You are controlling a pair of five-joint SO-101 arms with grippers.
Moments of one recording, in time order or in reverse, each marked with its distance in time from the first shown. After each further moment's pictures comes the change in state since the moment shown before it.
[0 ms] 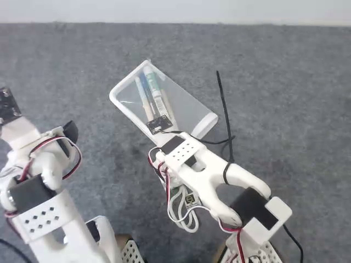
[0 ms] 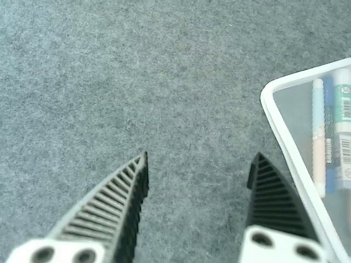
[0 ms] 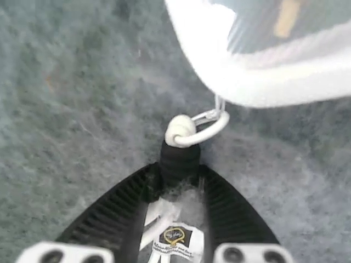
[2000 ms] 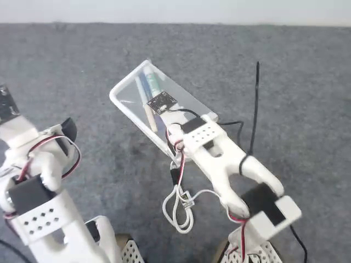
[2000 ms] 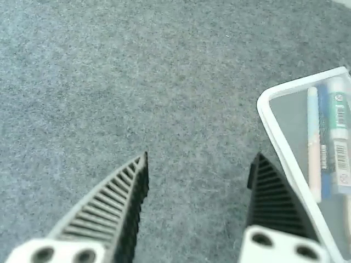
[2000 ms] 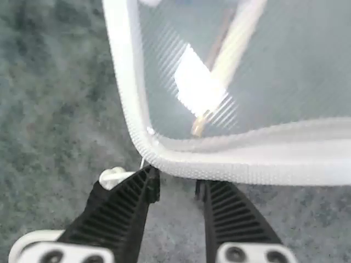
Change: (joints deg) left arm 0.2 0.0 -1.8 0.0 0.0; right arm 10.4 -2.5 -4.6 -6.7 23.3
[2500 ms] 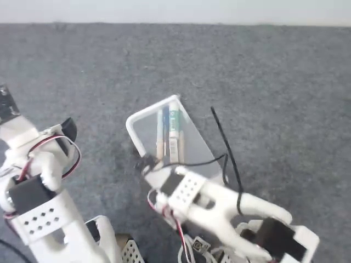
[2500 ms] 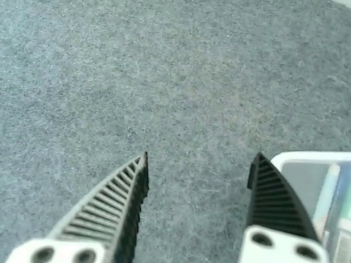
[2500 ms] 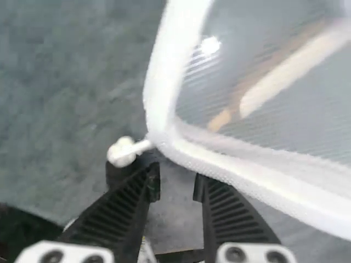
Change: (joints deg) left arm -0.1 0.0 0.0 0.0 0.0; right arm -23.1 -17.3 22.0 11.0 -17.0
